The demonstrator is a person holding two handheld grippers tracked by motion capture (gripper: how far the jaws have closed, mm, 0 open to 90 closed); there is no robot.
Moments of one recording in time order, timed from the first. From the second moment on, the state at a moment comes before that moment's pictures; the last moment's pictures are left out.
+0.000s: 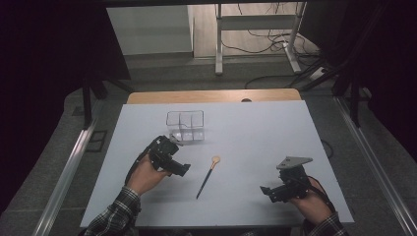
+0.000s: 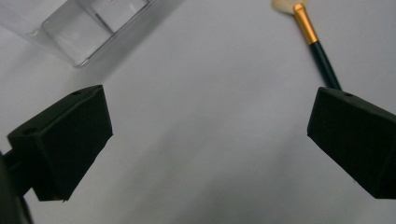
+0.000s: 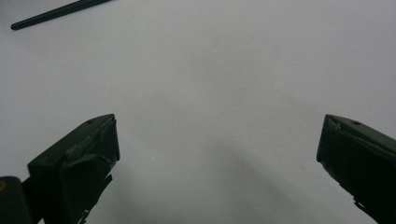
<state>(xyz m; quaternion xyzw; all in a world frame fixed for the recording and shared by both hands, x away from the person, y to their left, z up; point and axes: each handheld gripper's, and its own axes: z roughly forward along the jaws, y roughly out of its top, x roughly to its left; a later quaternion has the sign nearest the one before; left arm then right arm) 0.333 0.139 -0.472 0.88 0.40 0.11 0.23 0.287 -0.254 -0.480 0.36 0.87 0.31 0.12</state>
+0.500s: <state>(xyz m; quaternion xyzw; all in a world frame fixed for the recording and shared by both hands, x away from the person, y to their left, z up) 0.336 0.120 -0.472 0.89 0.39 0.10 0.23 0.287 -0.254 -0.480 0.36 0.87 0.31 0.12</state>
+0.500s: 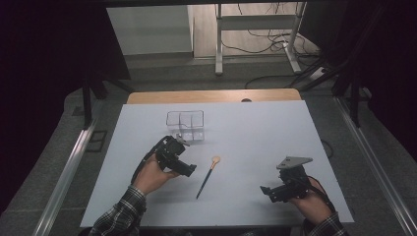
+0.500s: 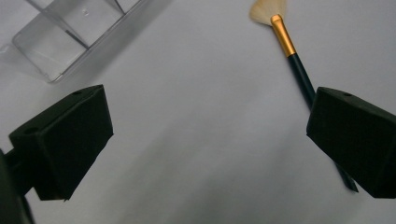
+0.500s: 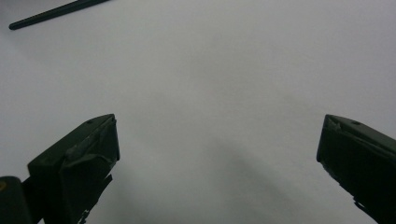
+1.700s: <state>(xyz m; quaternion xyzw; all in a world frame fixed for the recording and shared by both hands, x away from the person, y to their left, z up) 0.340 0.077 -0.473 0.90 0.37 0.09 0.23 0.287 -0.254 -0.480 0.36 0.87 0.31 0.12</state>
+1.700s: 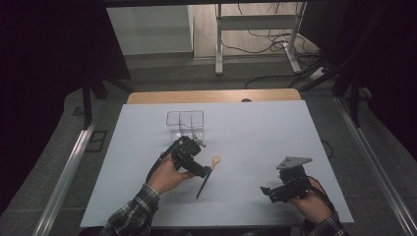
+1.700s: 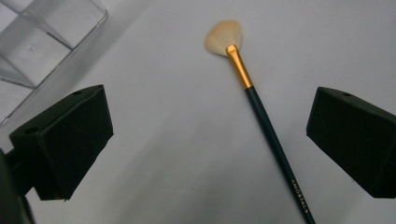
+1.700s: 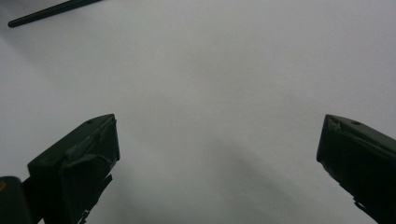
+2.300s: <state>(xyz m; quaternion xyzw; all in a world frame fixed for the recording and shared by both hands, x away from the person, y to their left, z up) 0.341 0.064 -0.479 0.90 0.38 0.08 0.22 0.287 -0.253 -0.481 0.36 0.87 0.31 0.12</state>
